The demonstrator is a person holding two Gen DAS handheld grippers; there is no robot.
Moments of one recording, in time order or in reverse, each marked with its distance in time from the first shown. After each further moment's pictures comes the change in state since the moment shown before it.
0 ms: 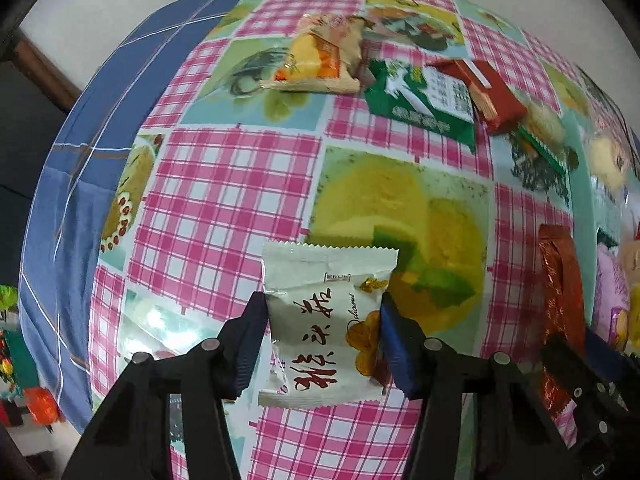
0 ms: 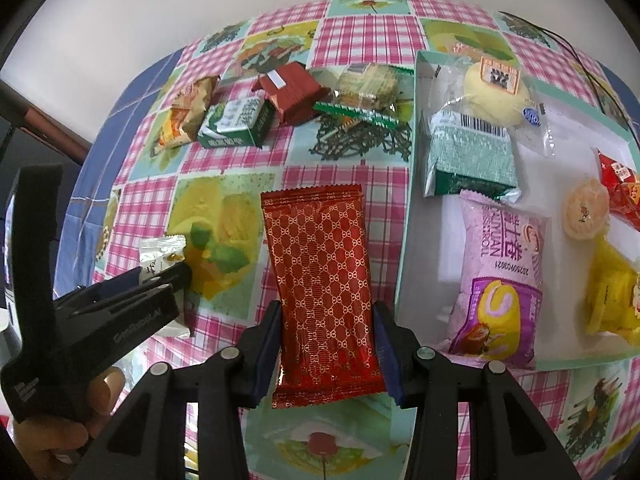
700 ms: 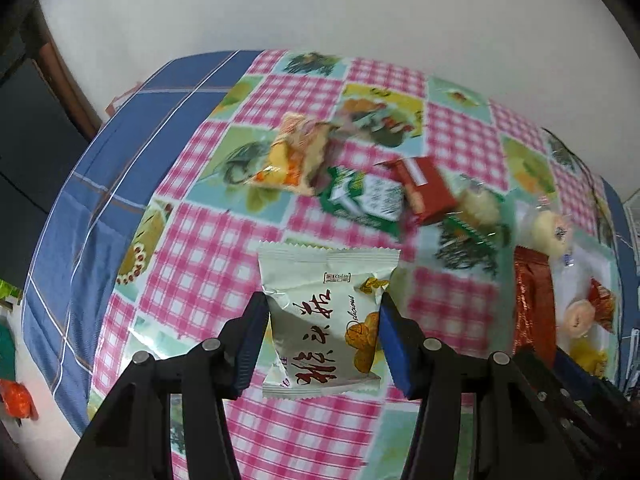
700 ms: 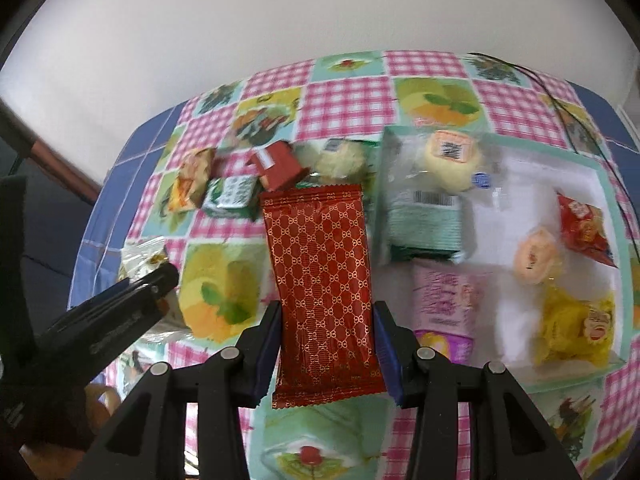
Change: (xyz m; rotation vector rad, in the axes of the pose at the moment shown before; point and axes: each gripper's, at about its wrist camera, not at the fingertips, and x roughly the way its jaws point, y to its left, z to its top) left arm -0.078 -0.032 0.021 -0.062 -0.193 -0.040; right arm -0.049 -0.022 0.016 0.049 -0.142 -0.007
